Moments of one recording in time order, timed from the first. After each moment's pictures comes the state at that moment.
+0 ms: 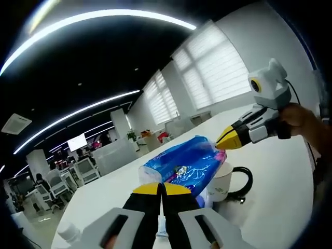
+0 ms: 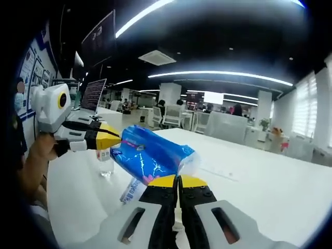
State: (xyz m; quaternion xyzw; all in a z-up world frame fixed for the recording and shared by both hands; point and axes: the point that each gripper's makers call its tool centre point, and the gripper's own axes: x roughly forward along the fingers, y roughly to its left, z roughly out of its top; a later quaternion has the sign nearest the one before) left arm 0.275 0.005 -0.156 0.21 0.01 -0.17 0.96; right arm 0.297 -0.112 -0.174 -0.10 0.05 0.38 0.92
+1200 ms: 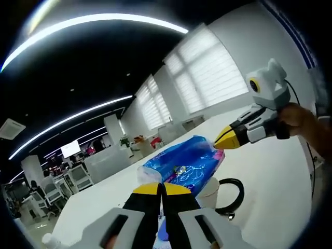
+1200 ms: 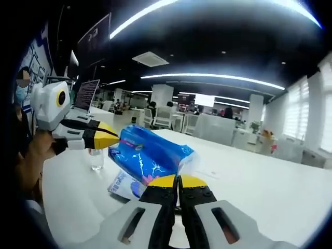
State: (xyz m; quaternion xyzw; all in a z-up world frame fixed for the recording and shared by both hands) left arm 0.278 -0.054 -0.150 0.21 -0.01 -0.20 0.96; right arm 0.302 -0.173 -0.163 -0.11 0.04 0.34 0.93
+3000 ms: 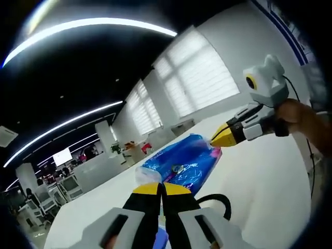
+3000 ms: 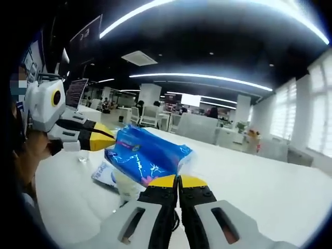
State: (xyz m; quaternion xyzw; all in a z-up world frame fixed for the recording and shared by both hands) left arm 0.282 -0.125 -0.154 0.23 -0.03 -0.23 0.95; right arm 0.305 -0.242 -0.162 -0.12 0.03 0.29 0.95
